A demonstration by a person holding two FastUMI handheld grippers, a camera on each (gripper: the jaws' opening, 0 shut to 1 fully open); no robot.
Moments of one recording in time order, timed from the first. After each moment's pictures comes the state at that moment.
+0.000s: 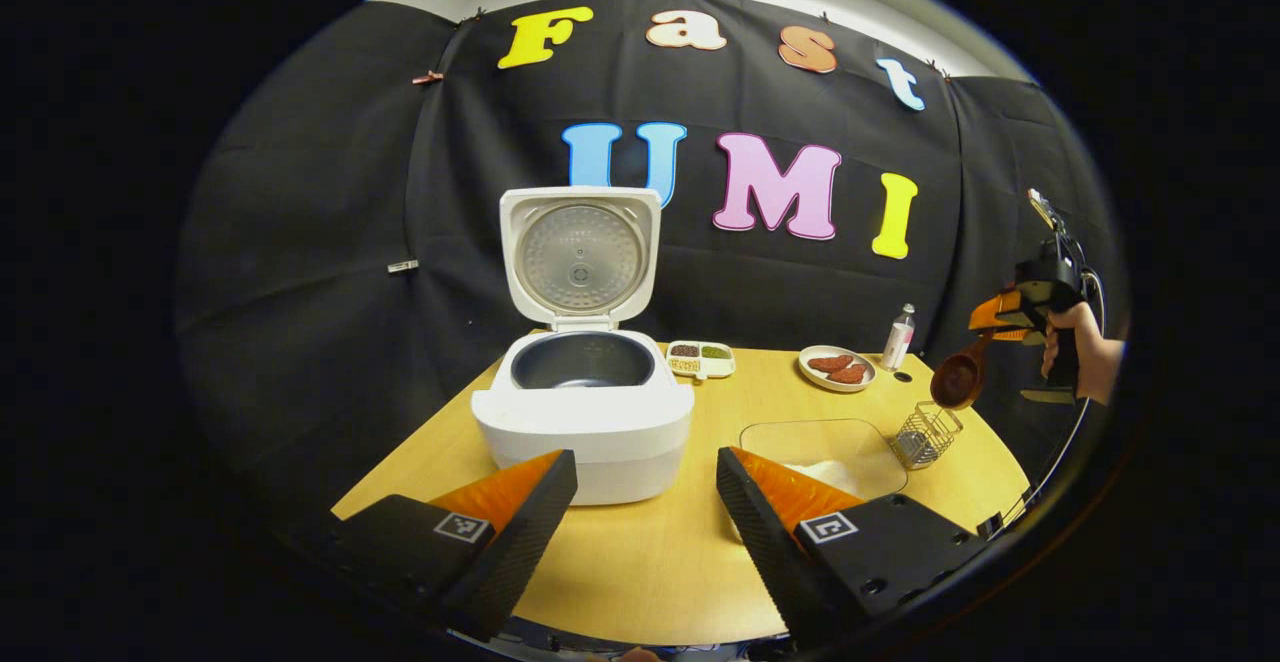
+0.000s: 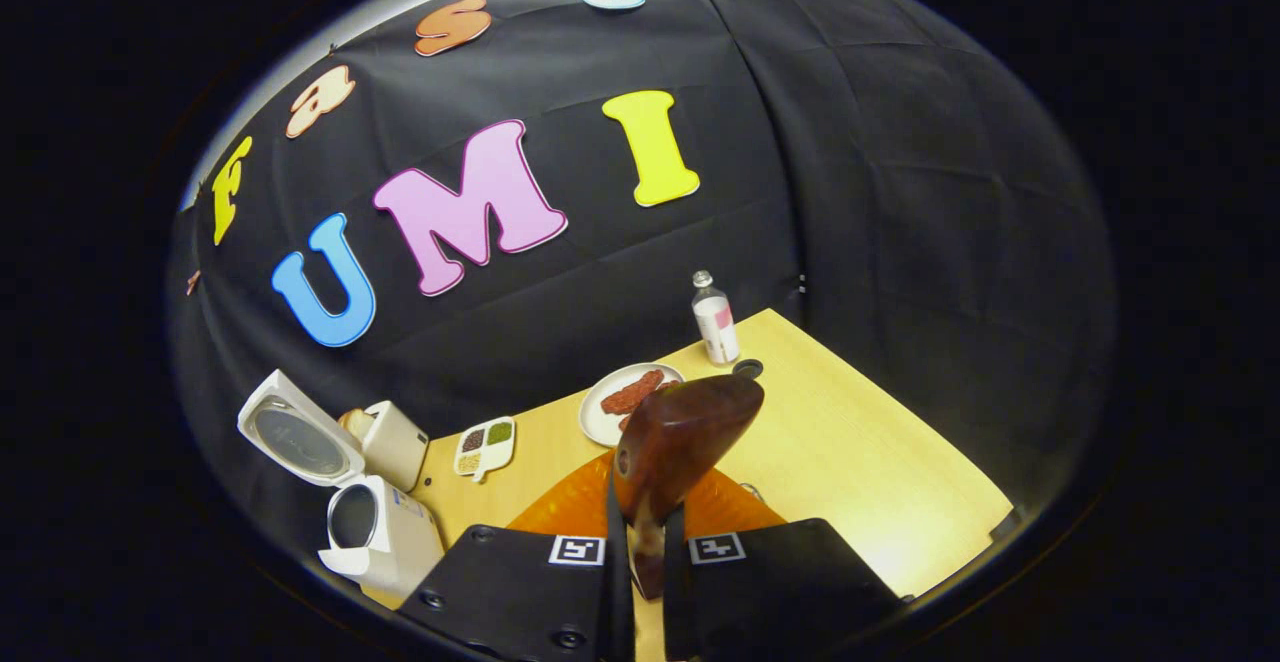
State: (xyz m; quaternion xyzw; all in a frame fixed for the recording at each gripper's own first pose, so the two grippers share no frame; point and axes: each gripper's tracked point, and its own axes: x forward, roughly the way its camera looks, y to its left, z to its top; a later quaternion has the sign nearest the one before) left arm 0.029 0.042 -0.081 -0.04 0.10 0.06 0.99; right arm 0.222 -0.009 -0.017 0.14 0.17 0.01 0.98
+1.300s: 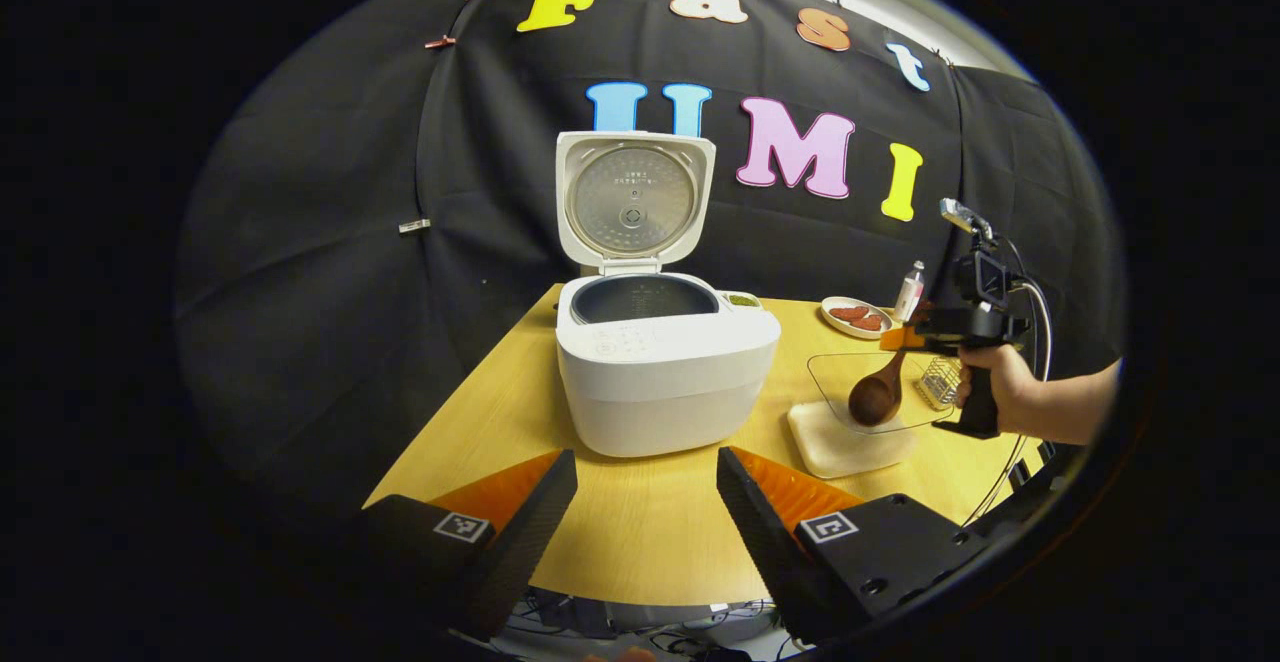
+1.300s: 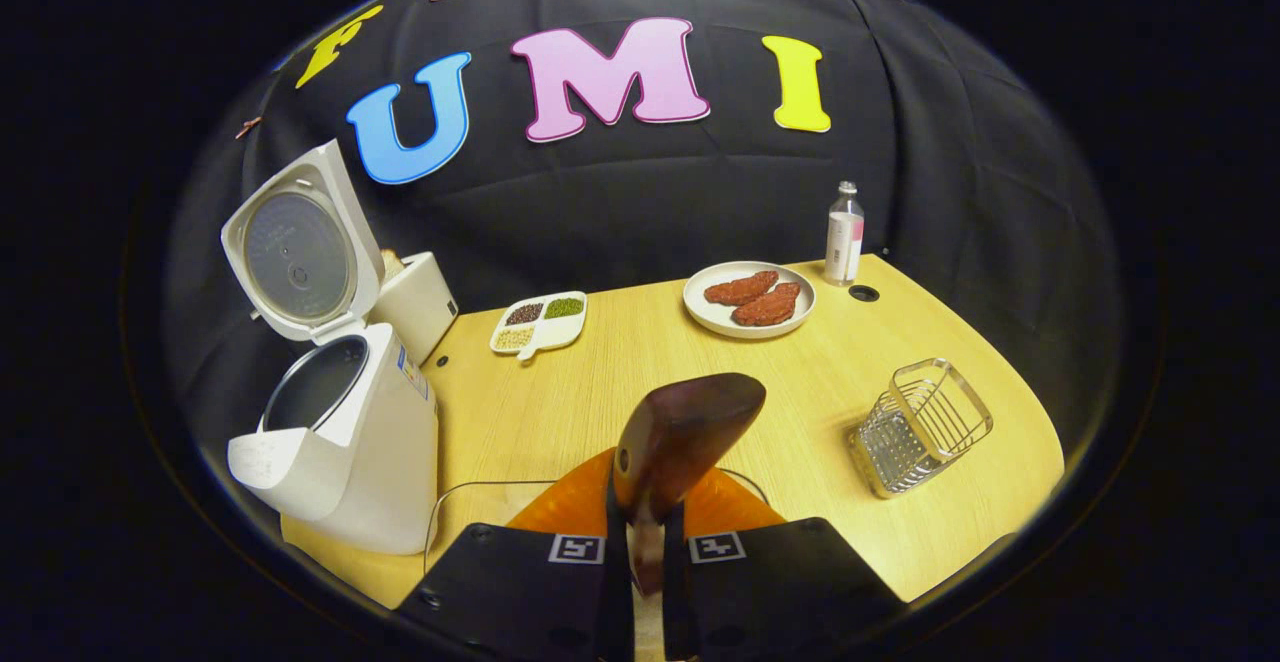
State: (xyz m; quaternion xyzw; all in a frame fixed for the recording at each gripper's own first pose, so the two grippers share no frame) left arm -0.002 0.121 -0.138 -0.04 0.16 0.04 0.99; right arm 0.202 0.173 -0.199 0.02 0.23 0.07 0.97
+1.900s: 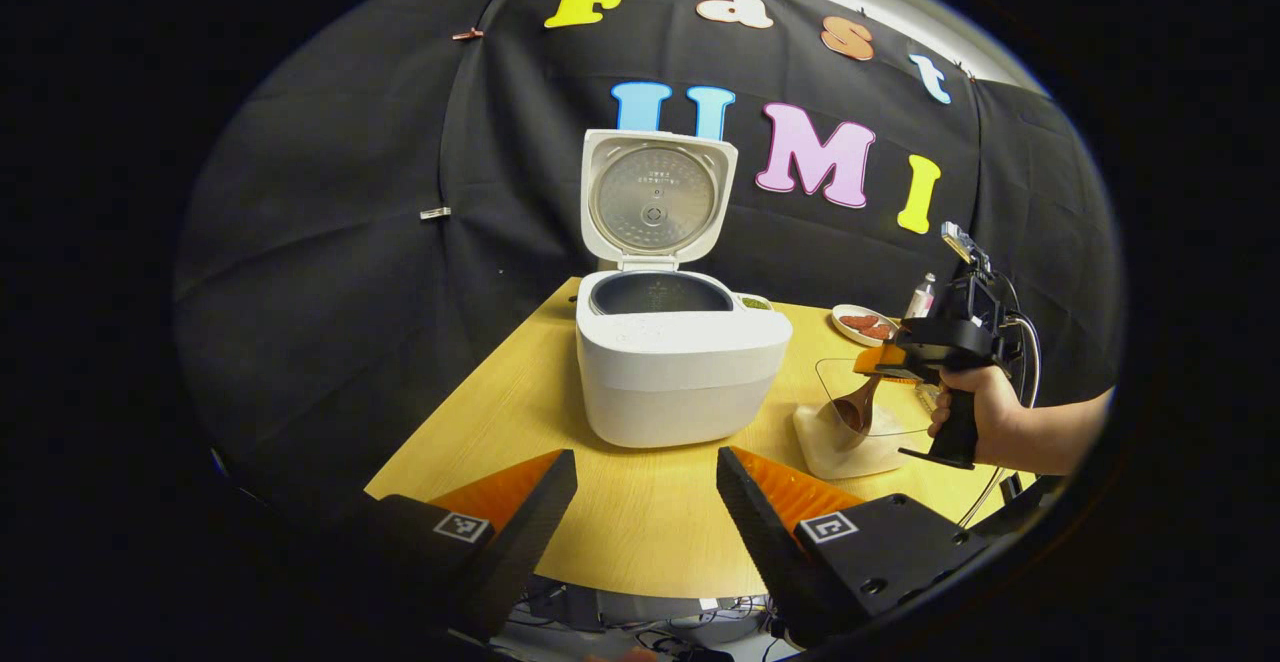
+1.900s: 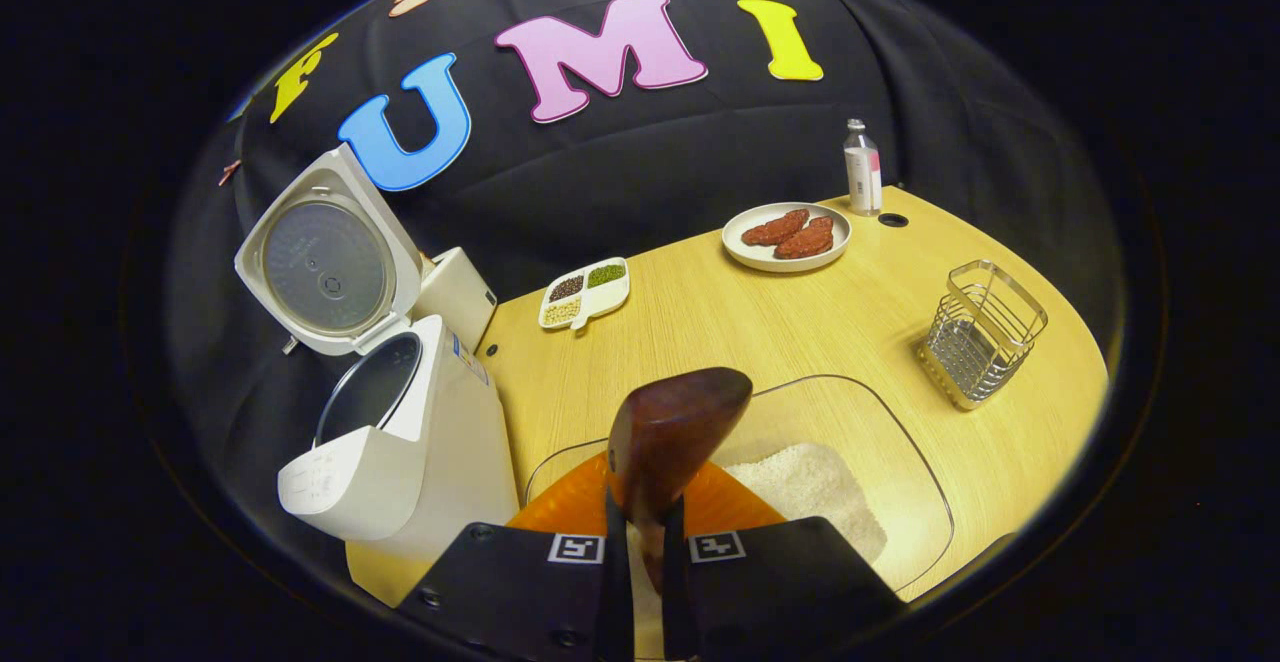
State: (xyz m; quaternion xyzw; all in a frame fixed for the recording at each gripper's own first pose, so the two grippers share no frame) left arm -0.019 0.132 -0.140 -0.07 0.15 0.07 0.98; right arm 0.168 0.224 -0.217 0.12 0.27 0.09 0.95
